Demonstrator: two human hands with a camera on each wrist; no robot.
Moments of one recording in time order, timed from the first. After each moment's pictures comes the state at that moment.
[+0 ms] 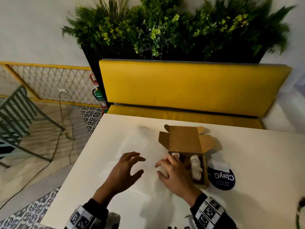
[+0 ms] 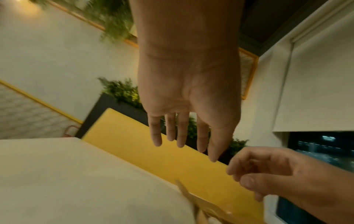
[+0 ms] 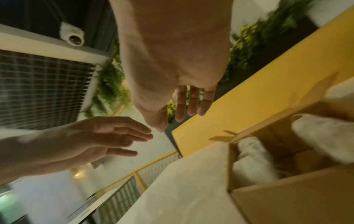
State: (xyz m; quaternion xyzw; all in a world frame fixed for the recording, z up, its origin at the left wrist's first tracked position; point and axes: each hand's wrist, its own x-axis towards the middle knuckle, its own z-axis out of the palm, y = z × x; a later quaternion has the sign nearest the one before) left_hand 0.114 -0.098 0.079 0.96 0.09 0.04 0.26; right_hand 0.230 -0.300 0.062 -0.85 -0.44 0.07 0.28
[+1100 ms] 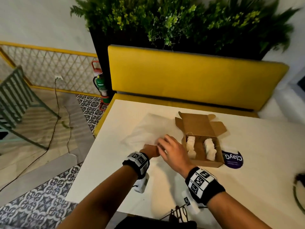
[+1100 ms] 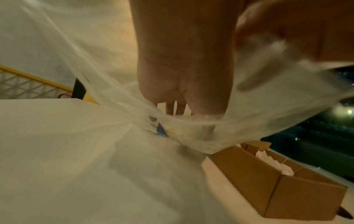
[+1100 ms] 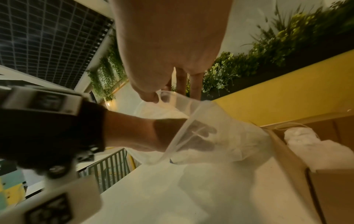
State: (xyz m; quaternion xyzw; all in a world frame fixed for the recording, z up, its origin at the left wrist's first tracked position) left_hand 0.136 -0.082 0.049 0.95 0.12 -0.25 0.11; right_hand 0.156 -0.213 0.079 -0.84 -0.48 -0.03 0.24
